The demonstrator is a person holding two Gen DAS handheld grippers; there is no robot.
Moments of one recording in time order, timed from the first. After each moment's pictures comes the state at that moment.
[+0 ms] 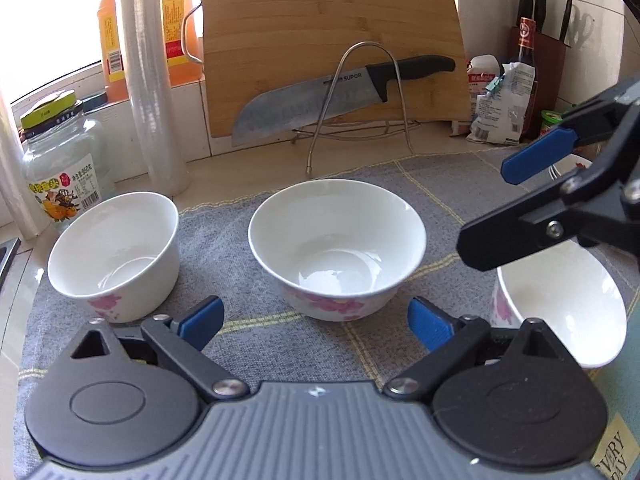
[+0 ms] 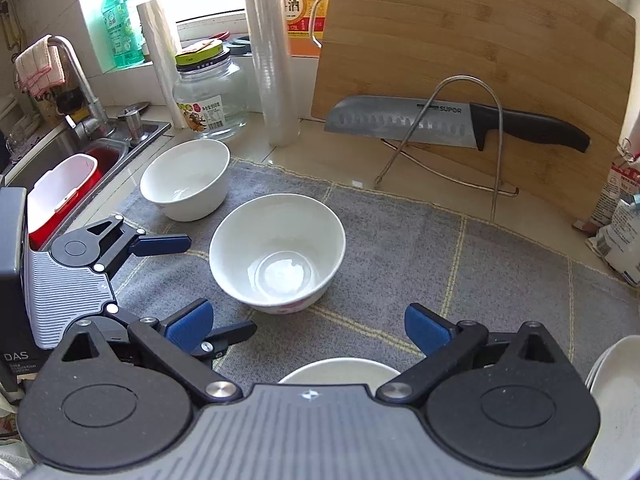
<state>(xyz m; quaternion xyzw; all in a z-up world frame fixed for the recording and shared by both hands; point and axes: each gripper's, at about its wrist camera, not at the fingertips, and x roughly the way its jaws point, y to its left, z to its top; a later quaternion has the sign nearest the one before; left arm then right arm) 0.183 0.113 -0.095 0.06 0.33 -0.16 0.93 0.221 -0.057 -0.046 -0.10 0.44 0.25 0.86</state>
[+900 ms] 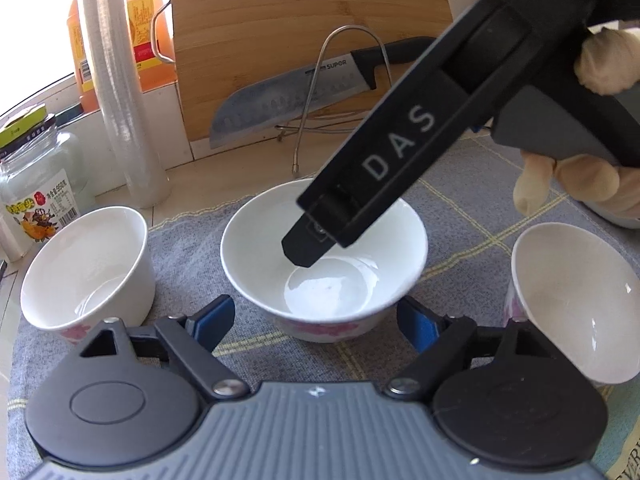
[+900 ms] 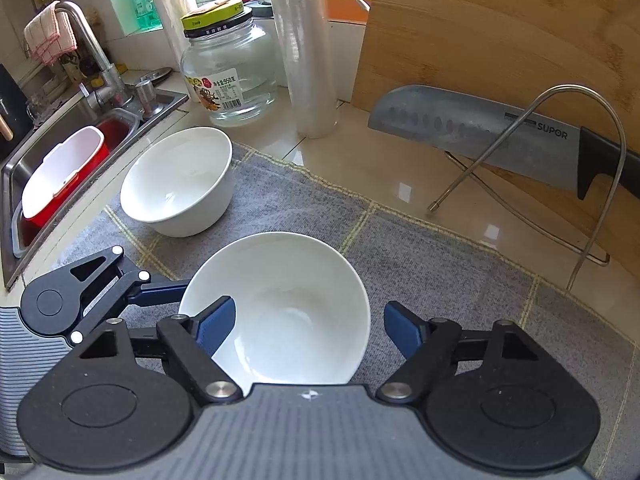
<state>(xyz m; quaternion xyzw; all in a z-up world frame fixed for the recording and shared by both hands) 0.200 0.098 -0.102 0.10 0.33 -0.18 0.92 0.310 -0.019 -0.086 -0.12 0.49 0.31 0.81</state>
